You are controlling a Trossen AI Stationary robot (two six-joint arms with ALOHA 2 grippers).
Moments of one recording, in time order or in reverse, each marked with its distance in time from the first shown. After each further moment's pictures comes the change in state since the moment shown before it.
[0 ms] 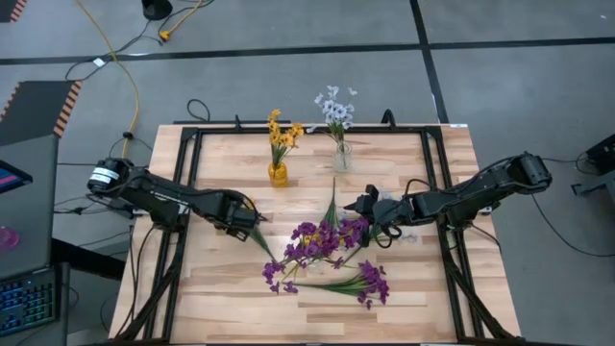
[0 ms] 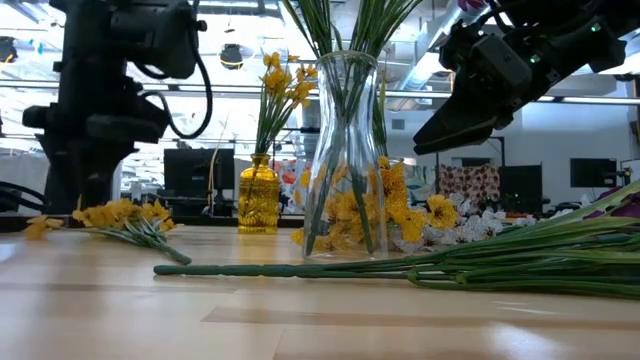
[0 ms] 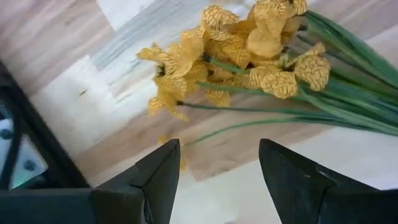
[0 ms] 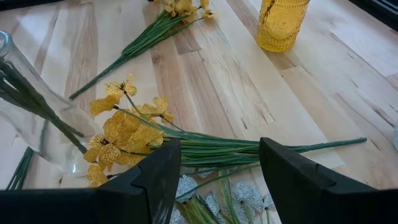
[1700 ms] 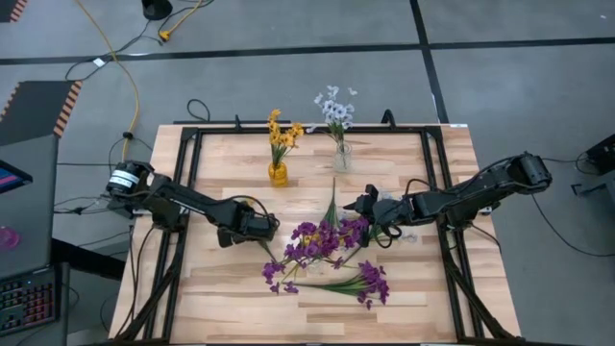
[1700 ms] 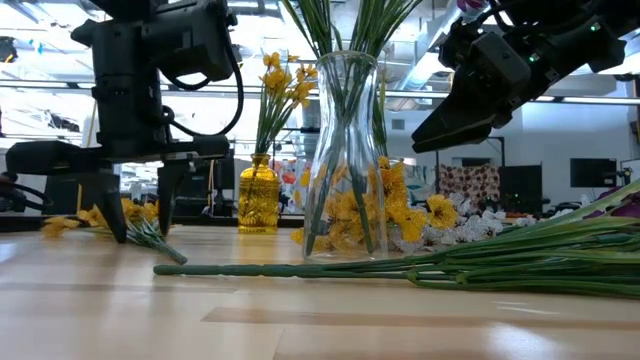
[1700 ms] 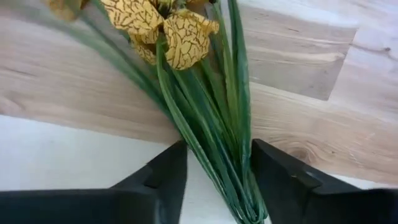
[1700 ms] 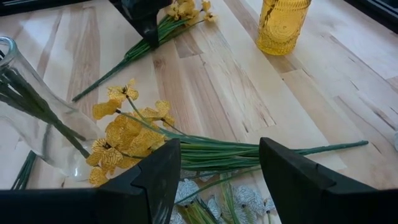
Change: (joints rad) left arm -0.036 0.183 0.019 0.421 0.001 -0.814; right arm 0.000 0.000 0.000 0.012 0.000 0.001
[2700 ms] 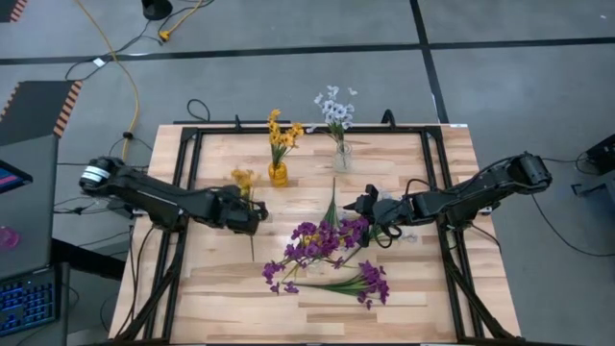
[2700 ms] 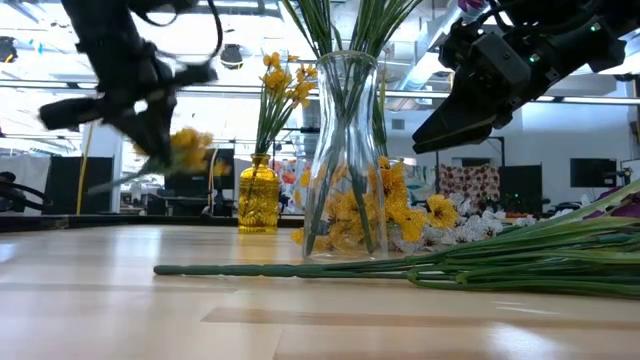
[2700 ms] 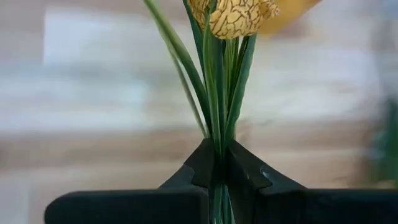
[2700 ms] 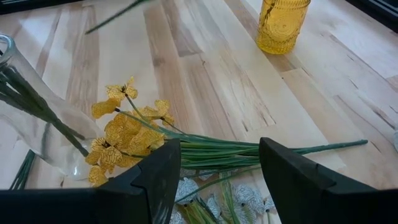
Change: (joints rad) left arm -0.032 -0.307 -0.002 -0.182 -0.350 0.249; right arm 0.000 0.000 0.000 -0.004 0.000 0.000
